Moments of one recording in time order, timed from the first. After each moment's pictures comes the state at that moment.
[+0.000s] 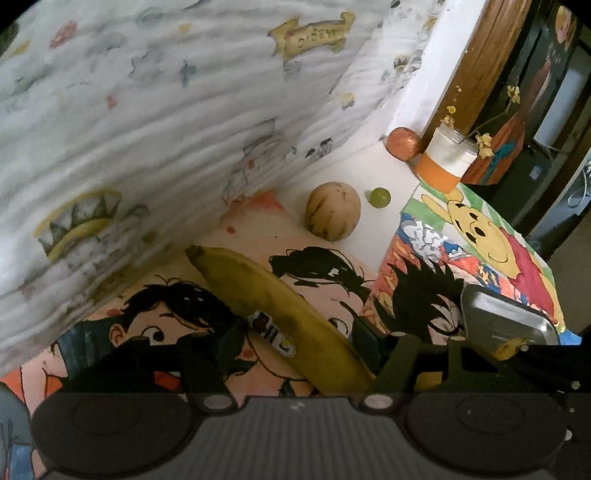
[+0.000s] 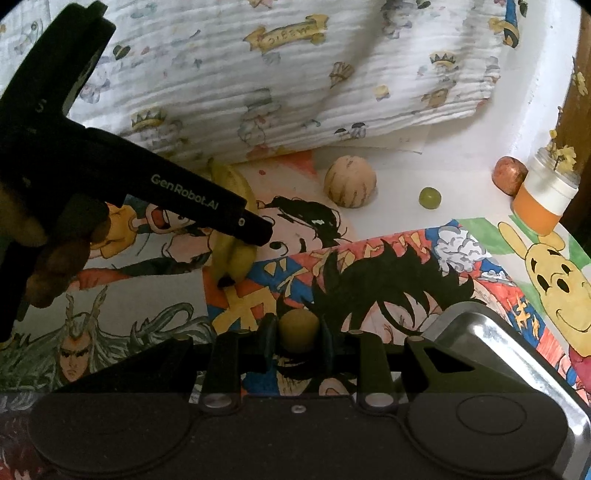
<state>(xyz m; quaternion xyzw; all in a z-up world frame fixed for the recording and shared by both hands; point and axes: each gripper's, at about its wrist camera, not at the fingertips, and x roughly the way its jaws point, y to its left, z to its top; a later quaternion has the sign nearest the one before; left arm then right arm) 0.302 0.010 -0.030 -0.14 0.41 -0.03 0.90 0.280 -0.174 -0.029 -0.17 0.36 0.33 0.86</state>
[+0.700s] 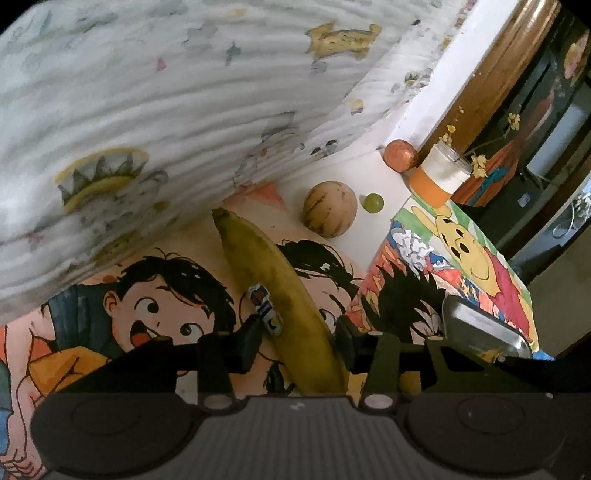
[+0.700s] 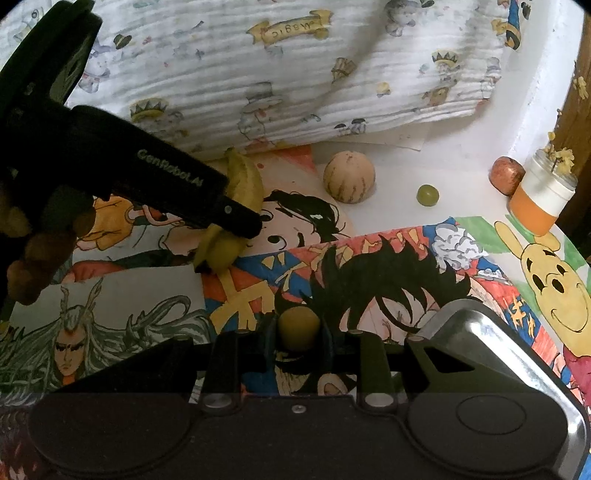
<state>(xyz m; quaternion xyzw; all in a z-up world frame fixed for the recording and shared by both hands) 0.291 0.024 -0.033 -0.21 0.40 -0.05 0.89 0.278 -0.169 -0.030 -0.18 0.36 0.32 0.86</state>
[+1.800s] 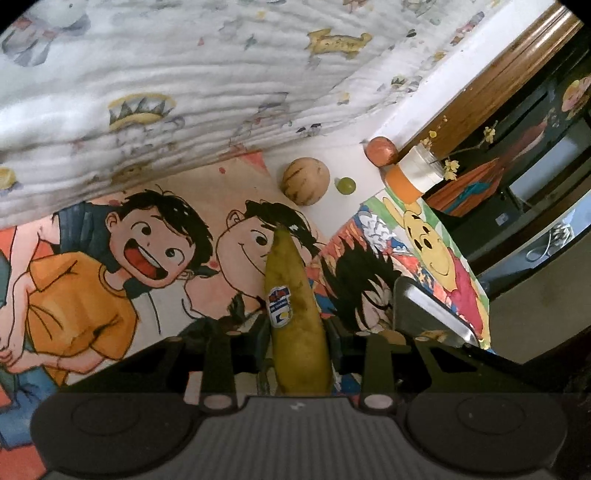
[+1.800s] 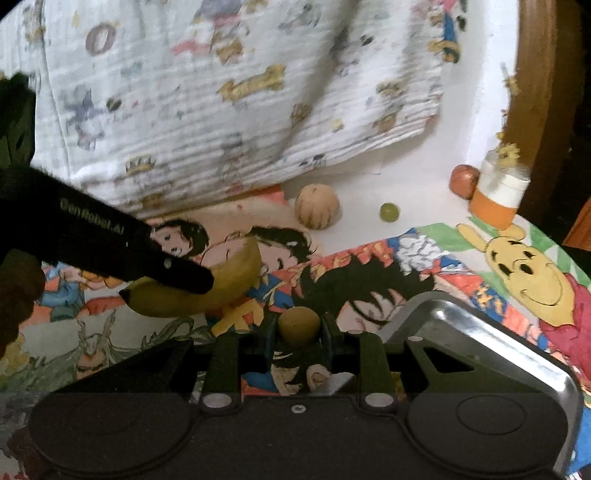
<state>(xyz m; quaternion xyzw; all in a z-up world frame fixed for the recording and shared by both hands) 0.246 0.019 -0.023 -0.29 0.41 -0.07 0.86 0.247 -0.211 -0.006 -0.10 0.31 0.28 0.90</state>
